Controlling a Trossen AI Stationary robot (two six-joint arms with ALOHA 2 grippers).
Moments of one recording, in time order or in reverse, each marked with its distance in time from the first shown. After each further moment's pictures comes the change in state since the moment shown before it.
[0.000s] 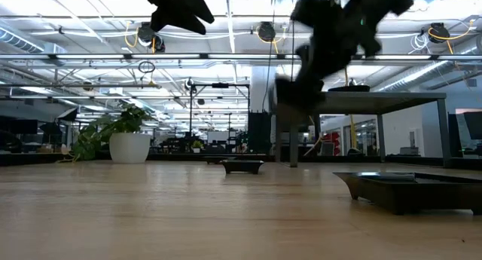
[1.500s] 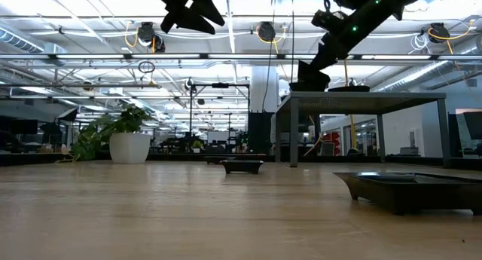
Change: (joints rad) left arm 0.158 0.001 0.001 0.188 -0.073 0.087; right arm -0.589 -0.266 0.002 -0.031 -0.017 -0.212
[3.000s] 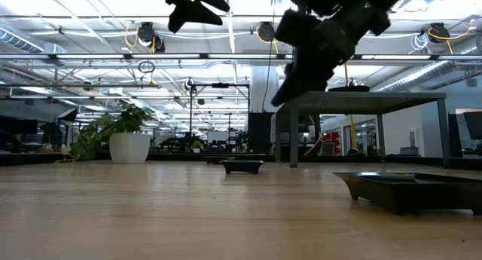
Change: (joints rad) left arm -0.030 0.000 0.000 -0.006 0.250 -0.032; right arm 0.498 0.380 -0.001 0.170 -0.173 0.323
